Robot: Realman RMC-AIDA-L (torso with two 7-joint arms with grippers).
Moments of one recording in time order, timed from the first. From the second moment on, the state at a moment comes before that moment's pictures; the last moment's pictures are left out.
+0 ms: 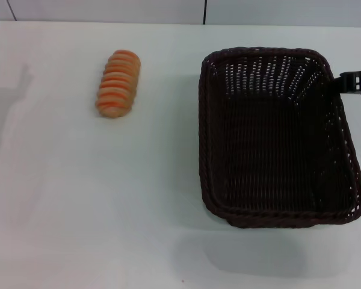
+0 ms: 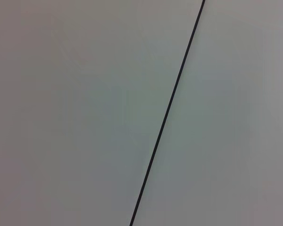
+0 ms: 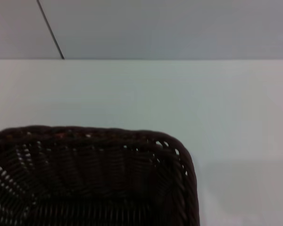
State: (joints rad) left arm -0.25 -2.00 -1.51 -0.47 2.85 1.13 -0.52; right arm 0.46 2.08 1.69 1.62 -2.87 1.39 0.15
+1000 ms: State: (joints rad) left arm -0.26 -2.00 -1.54 -0.48 2.85 1.14 -0.52; right arm 0.58 2.08 1.64 1.39 -2.82 1.29 0.13
